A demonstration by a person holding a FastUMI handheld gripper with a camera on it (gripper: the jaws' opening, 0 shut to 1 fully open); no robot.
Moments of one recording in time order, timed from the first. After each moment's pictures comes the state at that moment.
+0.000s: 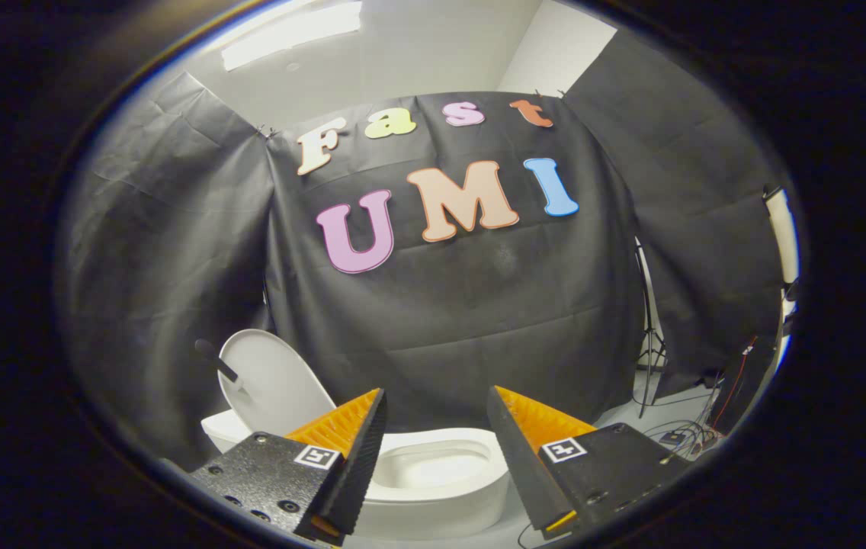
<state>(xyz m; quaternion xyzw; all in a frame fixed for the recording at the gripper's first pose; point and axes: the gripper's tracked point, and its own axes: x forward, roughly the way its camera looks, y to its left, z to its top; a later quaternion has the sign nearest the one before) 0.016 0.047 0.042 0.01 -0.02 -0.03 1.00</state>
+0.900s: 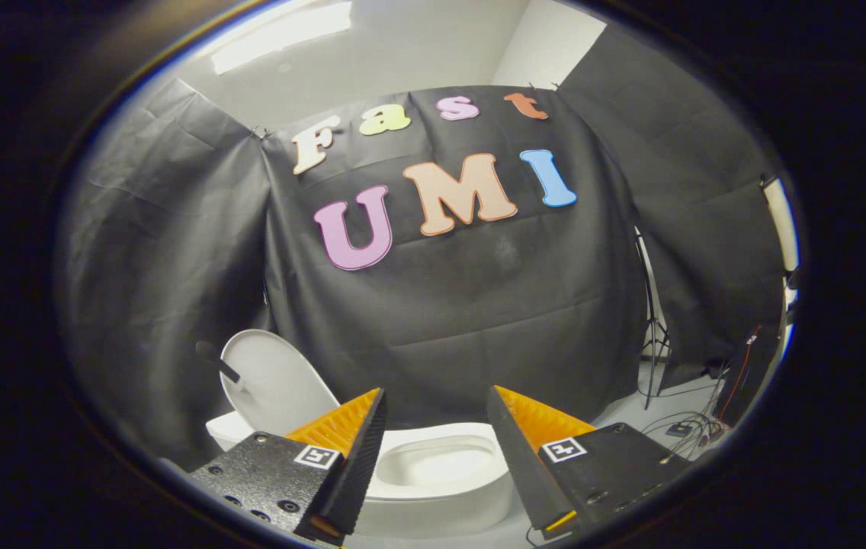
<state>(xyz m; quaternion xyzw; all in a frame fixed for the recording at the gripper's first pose) 0.017 0.048 0.039 0.02 -0.01 -0.03 1.00</state>
